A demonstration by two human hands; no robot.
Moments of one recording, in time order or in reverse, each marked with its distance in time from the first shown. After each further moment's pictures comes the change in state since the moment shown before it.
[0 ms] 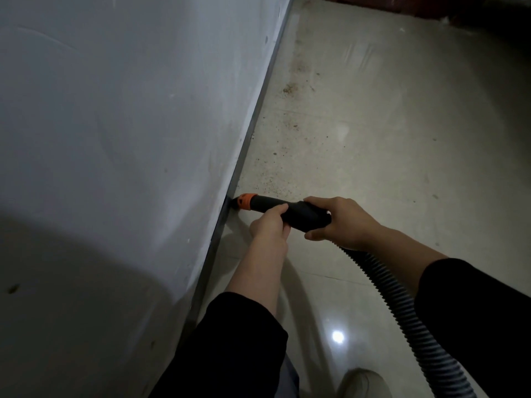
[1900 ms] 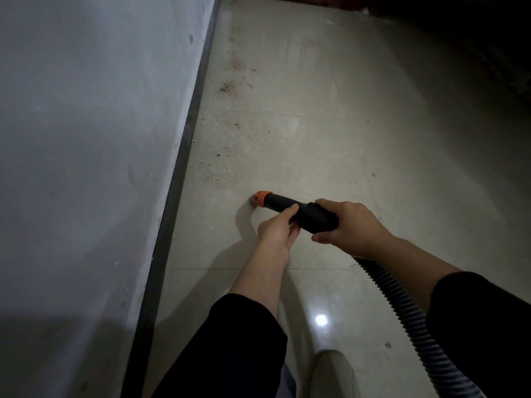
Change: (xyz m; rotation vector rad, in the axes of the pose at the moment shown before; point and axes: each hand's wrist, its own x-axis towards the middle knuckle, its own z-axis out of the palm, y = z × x) left_hand -0.016 -0.083 0.064 0.201 -0.218 -0.101; right_hand -0.074 0.073 -0.028 -0.034 0.161 0.258
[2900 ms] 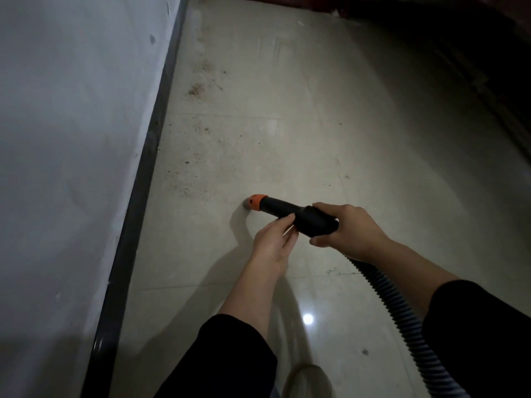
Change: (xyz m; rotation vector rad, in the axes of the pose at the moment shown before) left_hand 0.006 -0.026 0.037 -0.060 -0.163 -0.046; right_hand 0.000 0.045 -0.025 0.096 0.026 0.106
